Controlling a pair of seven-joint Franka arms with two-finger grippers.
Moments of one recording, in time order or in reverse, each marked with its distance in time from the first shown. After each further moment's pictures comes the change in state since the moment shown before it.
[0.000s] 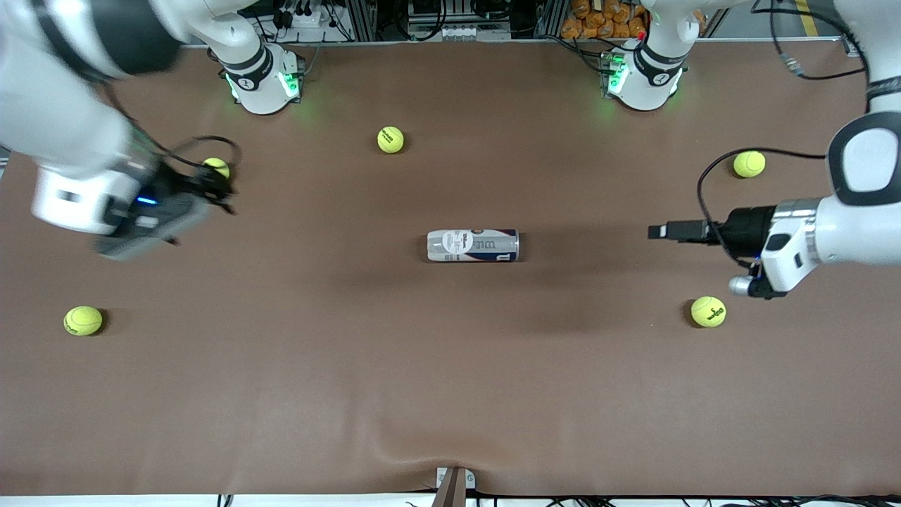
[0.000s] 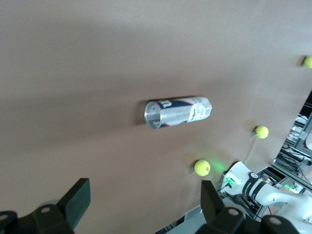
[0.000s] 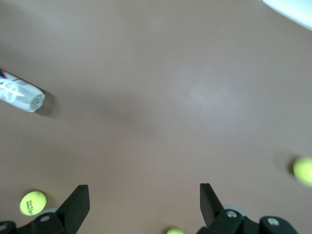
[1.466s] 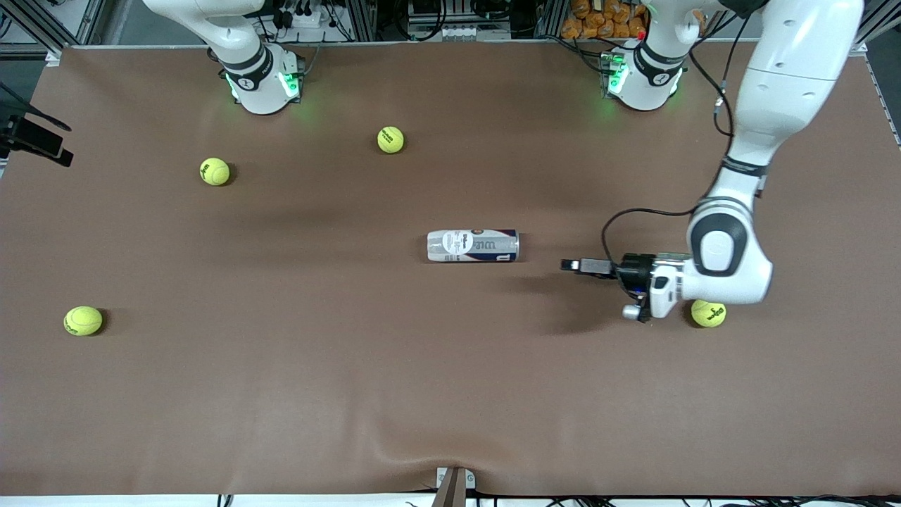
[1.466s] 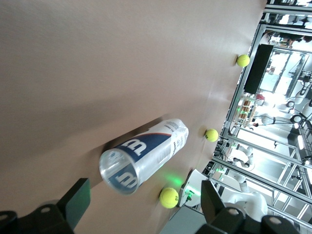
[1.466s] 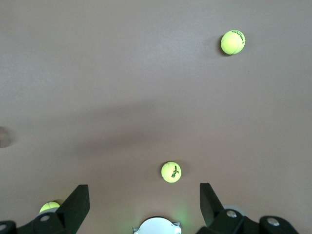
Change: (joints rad) left arm -0.119 0.277 -0.009 -0.238 -0.510 0.304 0.471; right arm -0.253 -0.127 -0.024 -0.027 -0.051 -0.187 0.272
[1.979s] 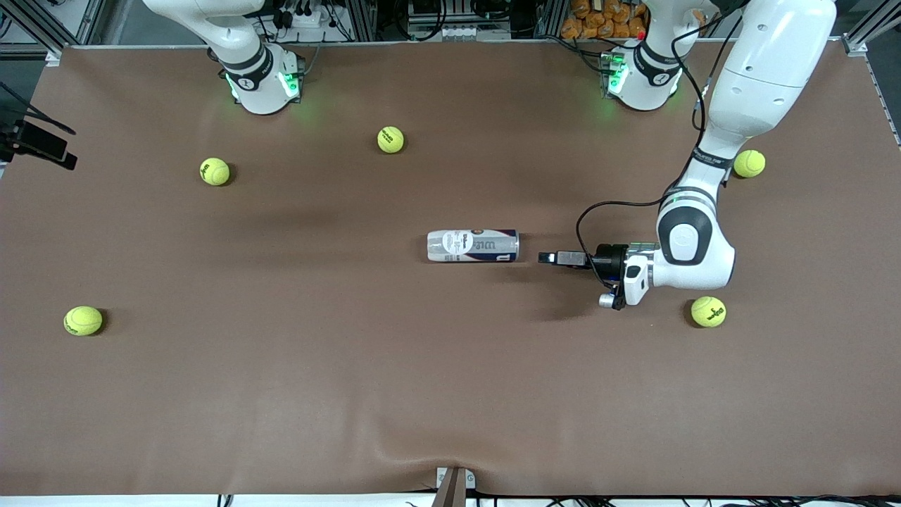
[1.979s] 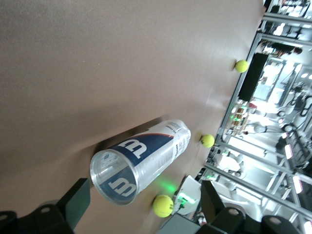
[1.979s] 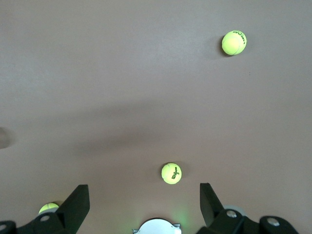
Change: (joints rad) left arm -0.037 -0.001 -0.007 -0.087 -0.121 0.055 0.030; right arm 0.001 0.001 0.001 -0.013 0.000 0.022 0.000
